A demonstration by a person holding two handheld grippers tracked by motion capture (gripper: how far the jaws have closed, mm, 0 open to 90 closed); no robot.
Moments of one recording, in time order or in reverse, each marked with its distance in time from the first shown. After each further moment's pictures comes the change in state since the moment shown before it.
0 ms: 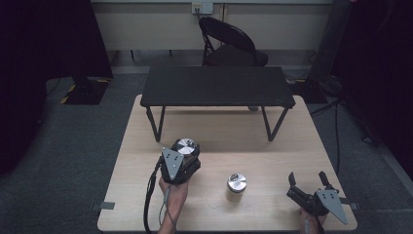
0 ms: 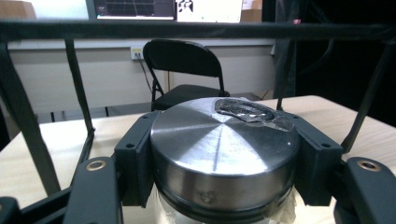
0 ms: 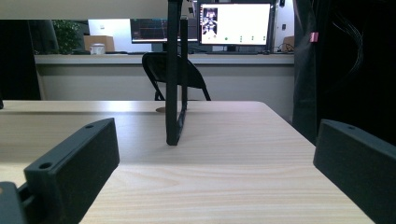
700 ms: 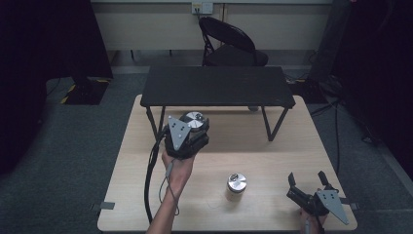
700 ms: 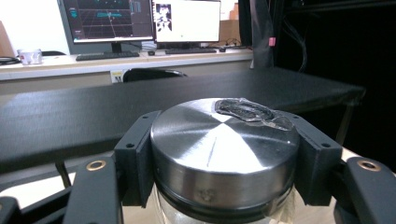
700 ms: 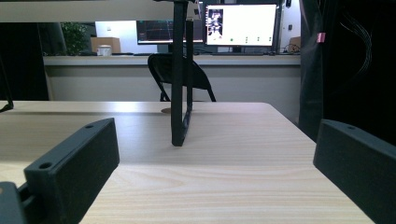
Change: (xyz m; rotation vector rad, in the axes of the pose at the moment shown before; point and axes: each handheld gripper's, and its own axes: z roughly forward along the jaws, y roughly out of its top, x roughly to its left) left arm 0.005 0.081 0.025 -0.030 -0.084 0.034; right arm -0.004 -0.001 0.000 -0.007 0.025 0.004
